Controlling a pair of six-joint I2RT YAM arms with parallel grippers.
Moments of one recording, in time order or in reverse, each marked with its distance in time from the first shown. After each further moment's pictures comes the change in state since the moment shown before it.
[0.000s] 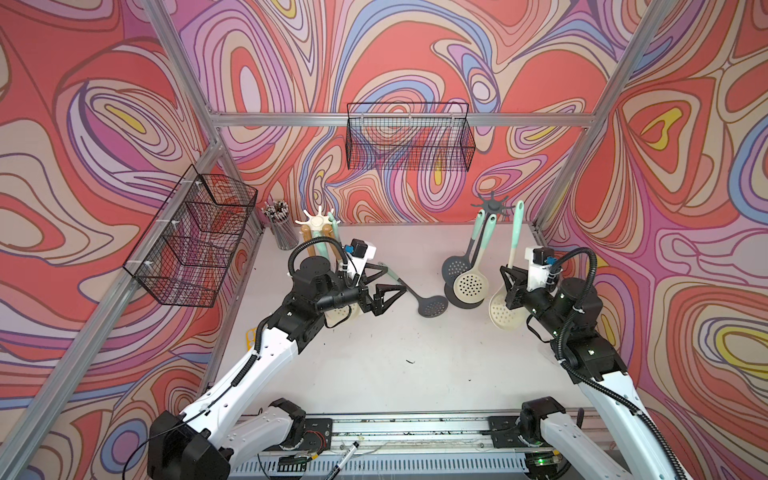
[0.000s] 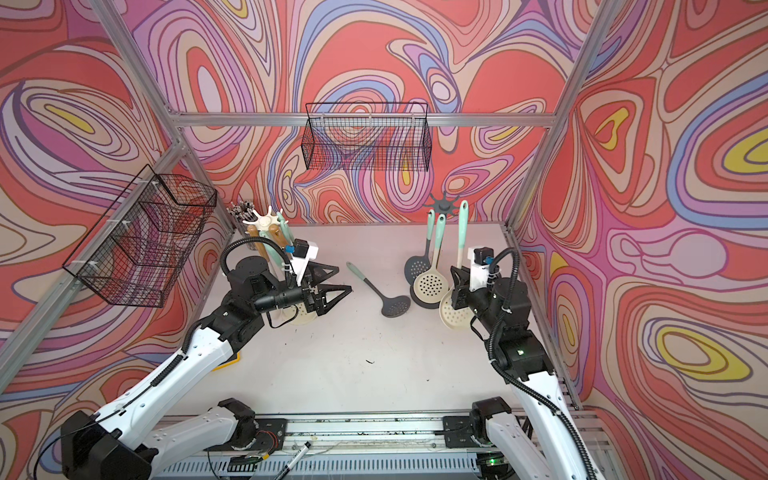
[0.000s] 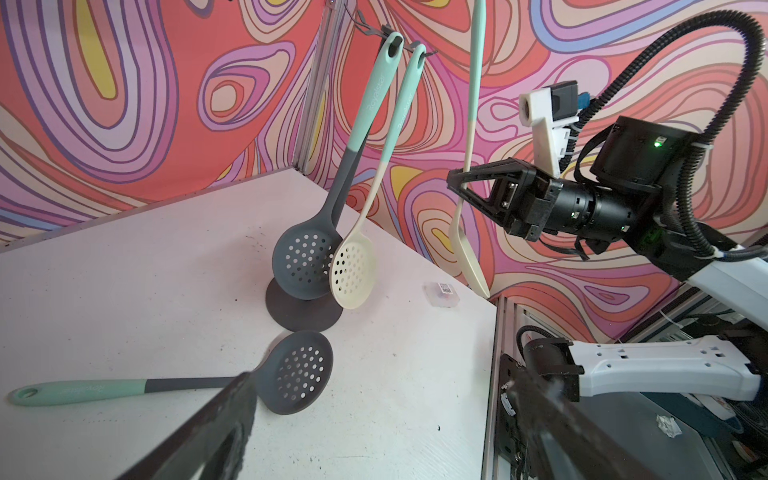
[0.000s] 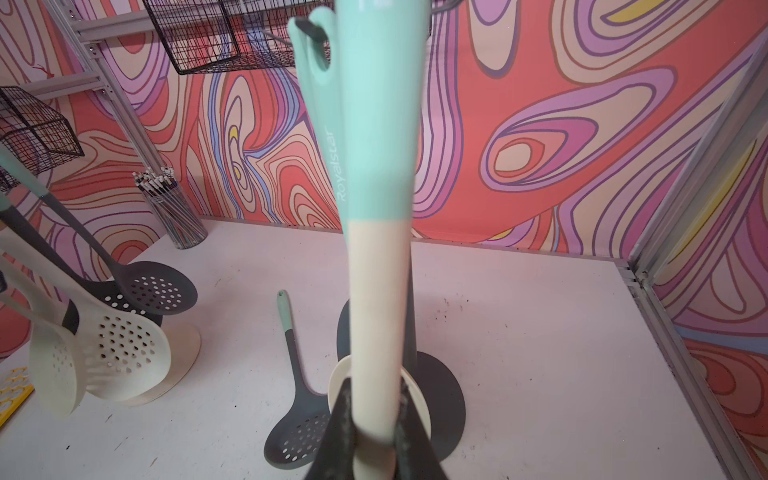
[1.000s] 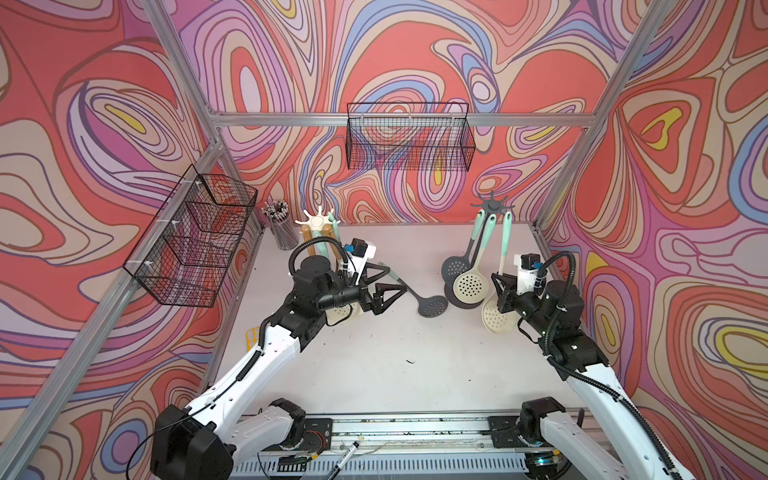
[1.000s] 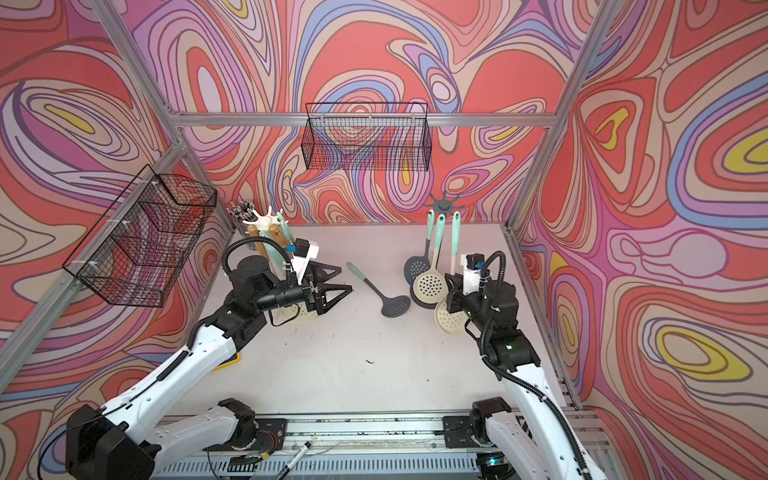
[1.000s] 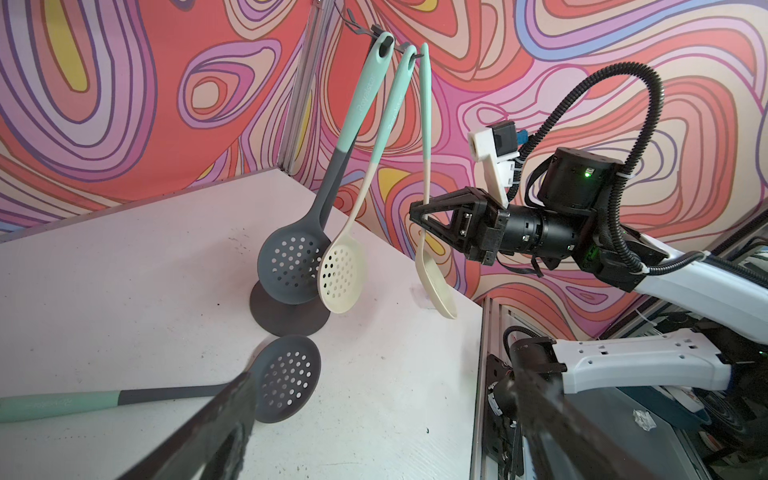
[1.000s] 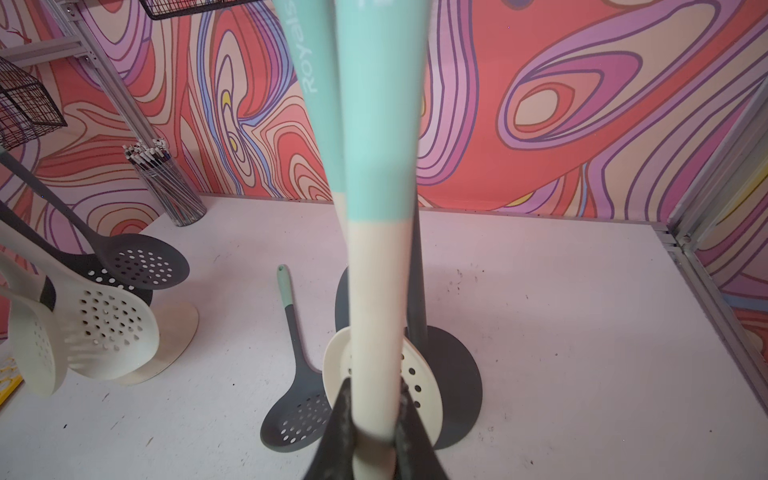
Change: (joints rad) left arm 0.014 0.026 -0.013 0.062 0.059 -0.040; right arm -0.006 0.039 -0.117 0.098 -0.027 0.022
